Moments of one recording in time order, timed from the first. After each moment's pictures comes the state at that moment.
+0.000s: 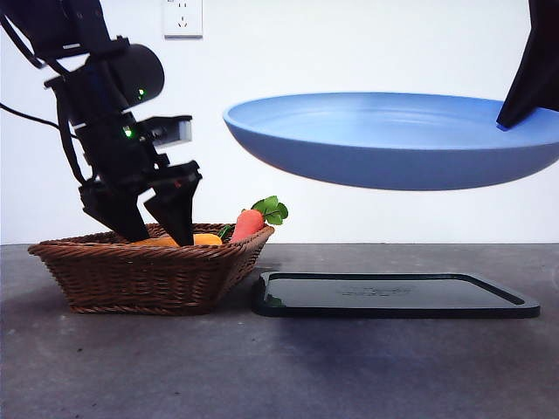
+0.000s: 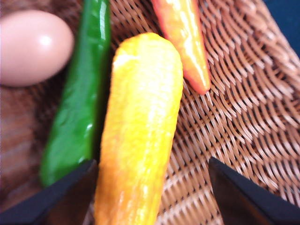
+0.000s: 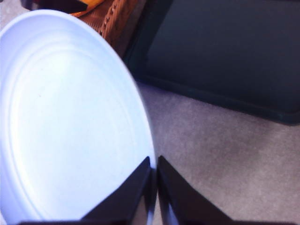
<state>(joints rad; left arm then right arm) -0.33 1.85 1.33 -0.51 0.17 0.22 0.28 0.94 0.83 -0.74 -0.44 0.19</state>
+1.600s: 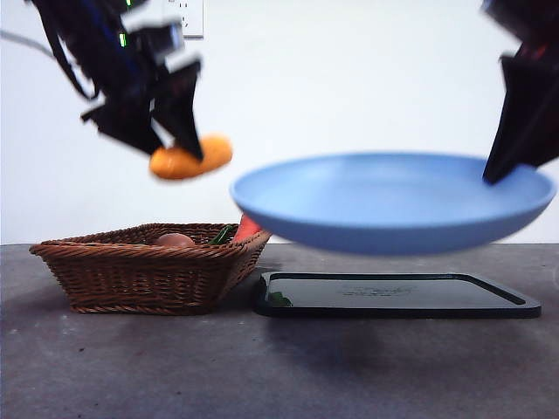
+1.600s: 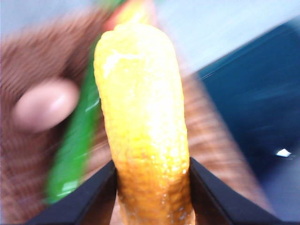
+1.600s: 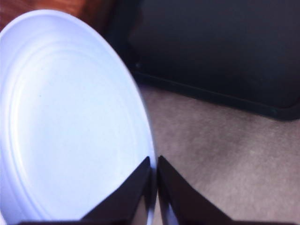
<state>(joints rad) -0.35 1.63 1.36 -0.54 0.28 0.10 0.27 1.13 0.83 -0.67 -0.42 0.20</state>
